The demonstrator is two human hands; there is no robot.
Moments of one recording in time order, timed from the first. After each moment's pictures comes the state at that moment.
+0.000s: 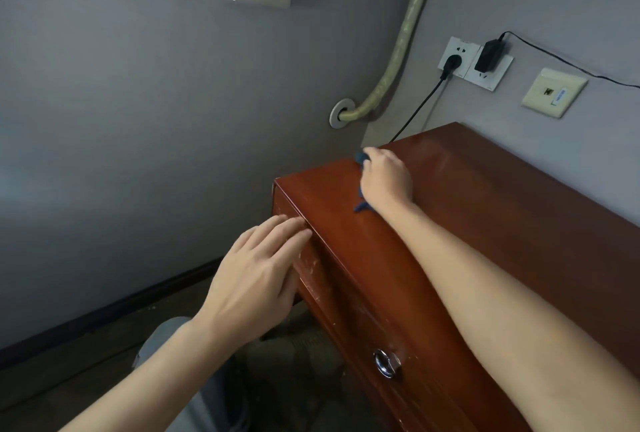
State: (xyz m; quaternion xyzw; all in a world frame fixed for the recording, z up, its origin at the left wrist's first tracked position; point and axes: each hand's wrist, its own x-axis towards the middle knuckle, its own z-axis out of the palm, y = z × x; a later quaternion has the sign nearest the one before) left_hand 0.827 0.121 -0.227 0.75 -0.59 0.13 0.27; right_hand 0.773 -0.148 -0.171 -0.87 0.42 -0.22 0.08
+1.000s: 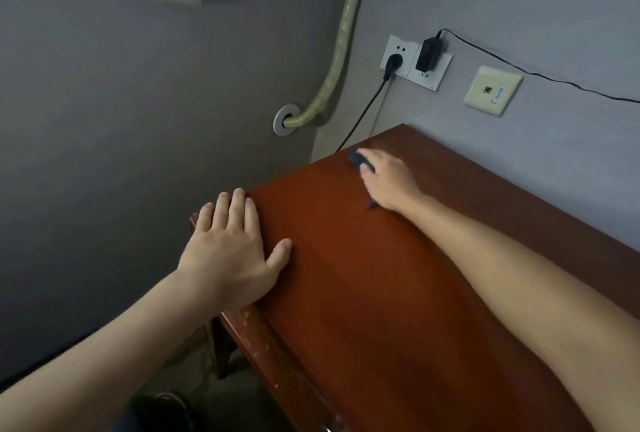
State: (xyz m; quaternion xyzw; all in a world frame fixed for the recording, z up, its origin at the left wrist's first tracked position) left_hand 0.849 -0.002 -0.179 0.86 -0.51 -0.04 0.01; right_hand 0.716 -0.287 -0.165 -0.91 0.36 -0.17 0.07
